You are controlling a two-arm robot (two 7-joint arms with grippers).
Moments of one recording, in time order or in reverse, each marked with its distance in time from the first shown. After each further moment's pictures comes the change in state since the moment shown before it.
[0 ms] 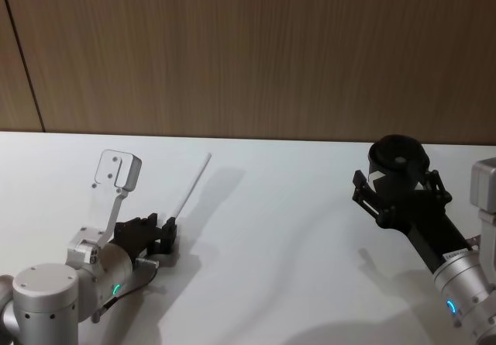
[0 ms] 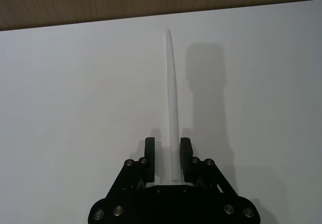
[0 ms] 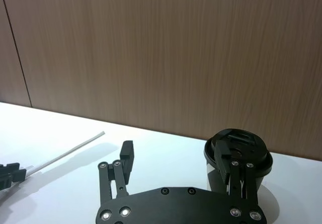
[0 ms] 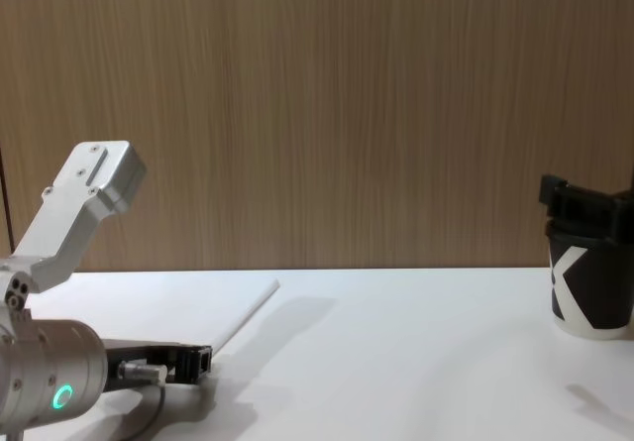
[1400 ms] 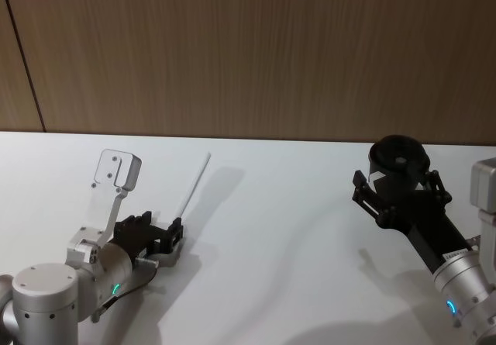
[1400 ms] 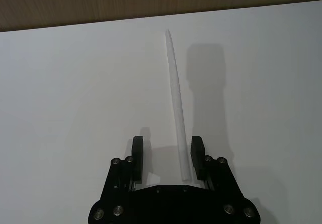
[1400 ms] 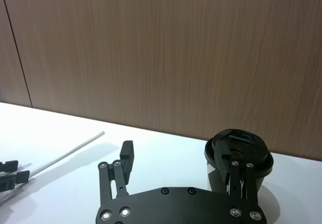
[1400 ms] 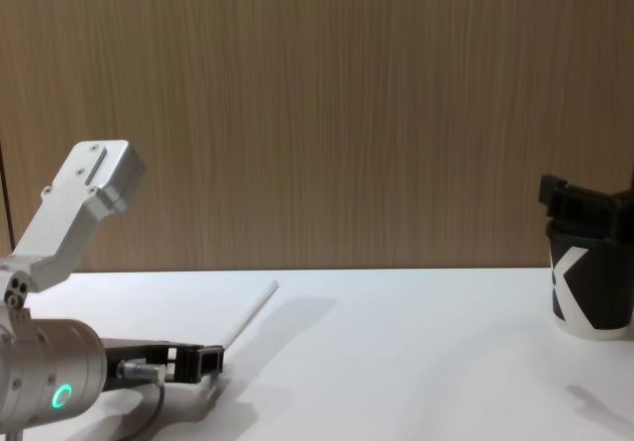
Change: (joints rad) left arm 0.000 0.000 0.000 0.000 0.000 0.000 0.000; right arm 0.000 0.000 0.000 0.000 0.000 0.000 0.000
